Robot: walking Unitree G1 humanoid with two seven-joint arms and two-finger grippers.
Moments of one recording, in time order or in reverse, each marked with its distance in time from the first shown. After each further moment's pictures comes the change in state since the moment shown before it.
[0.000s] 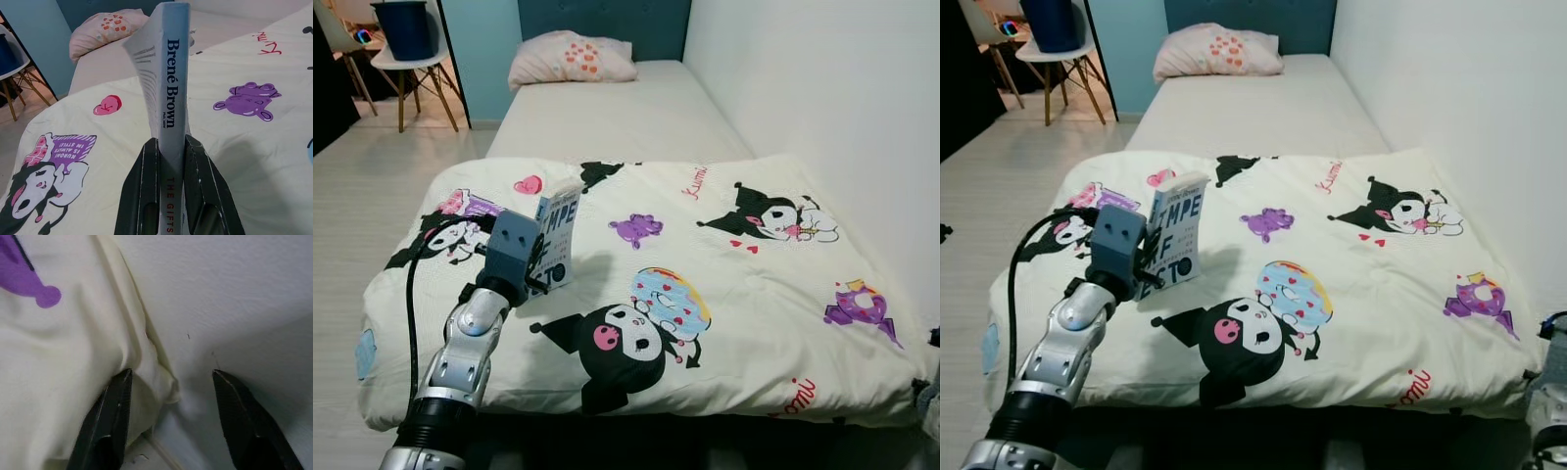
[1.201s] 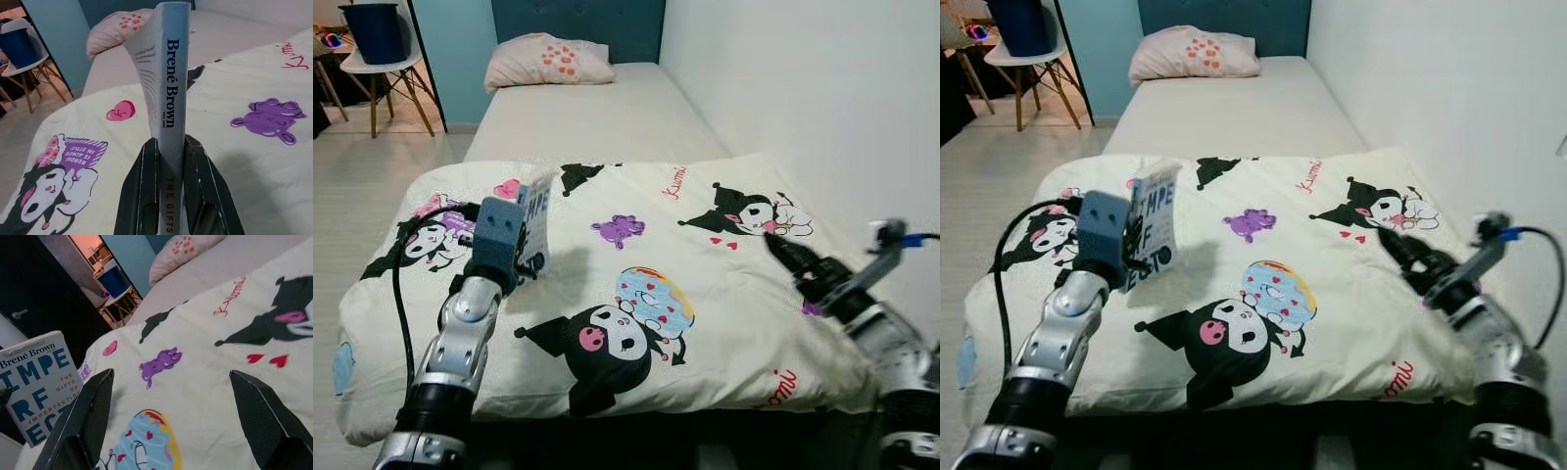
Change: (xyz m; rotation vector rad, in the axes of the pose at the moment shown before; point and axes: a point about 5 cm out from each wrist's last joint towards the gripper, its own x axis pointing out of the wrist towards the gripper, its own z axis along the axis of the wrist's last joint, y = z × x) left arm 0.010 0.016 0.006 -0.015 0.034 0.144; right arm -0.091 0.136 0.082 0.378 -0.389 1.328
